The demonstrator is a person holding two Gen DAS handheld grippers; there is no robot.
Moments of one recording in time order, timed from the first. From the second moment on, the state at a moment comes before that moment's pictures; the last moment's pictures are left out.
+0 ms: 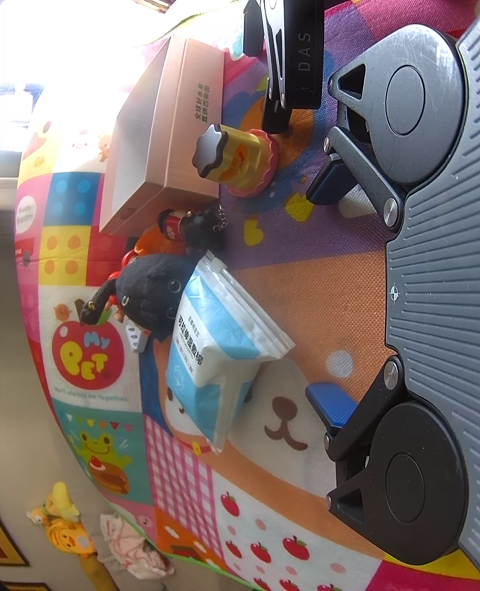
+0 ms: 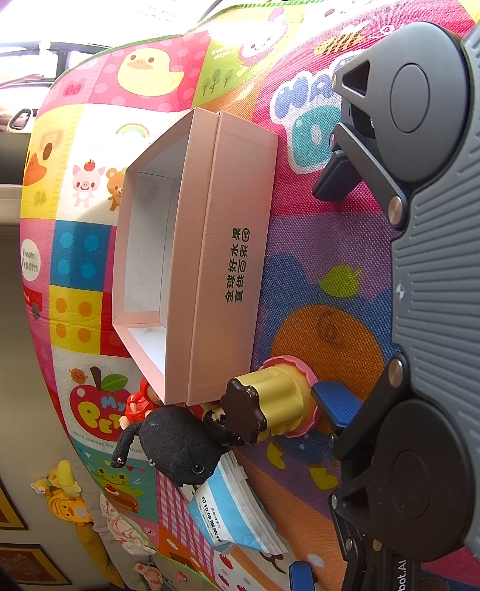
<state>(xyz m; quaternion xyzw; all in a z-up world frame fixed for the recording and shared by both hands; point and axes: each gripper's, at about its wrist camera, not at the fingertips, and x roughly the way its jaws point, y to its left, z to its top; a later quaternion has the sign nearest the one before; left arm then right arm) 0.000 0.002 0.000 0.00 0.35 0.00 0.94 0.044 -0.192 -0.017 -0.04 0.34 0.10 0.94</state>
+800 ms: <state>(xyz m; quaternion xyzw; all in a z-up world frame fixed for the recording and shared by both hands) 0.000 0.001 -0.002 0.00 0.36 0.00 0.93 0.042 -0.191 -0.017 -0.04 0.34 0.09 0.93</state>
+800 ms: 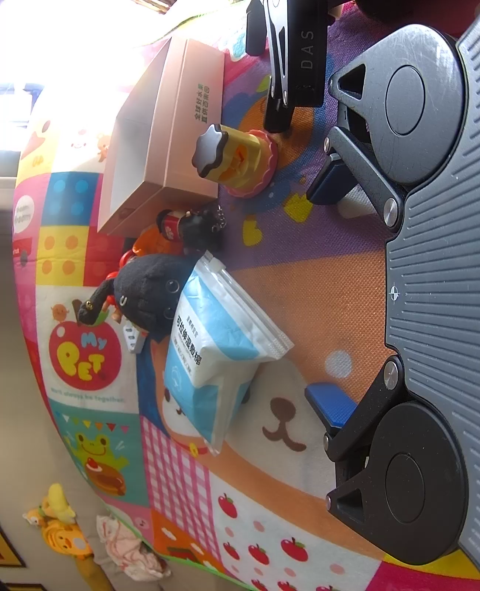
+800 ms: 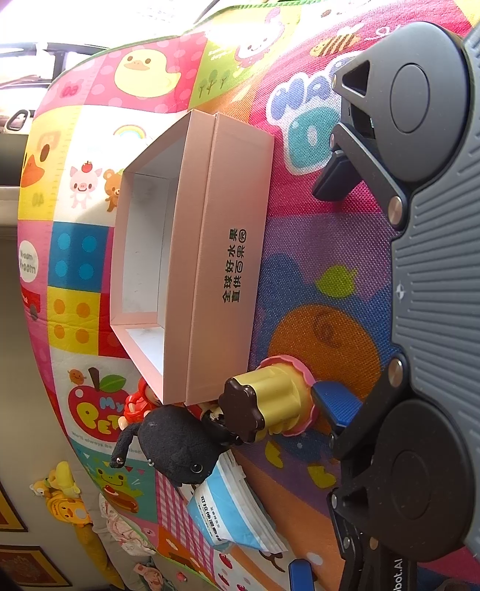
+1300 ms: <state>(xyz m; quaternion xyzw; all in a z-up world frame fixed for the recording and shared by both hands) 0.000 0.002 0.002 -0.01 0.36 0.00 0.93 0.048 -0.192 -0.011 -0.05 0.38 0.11 0.92</state>
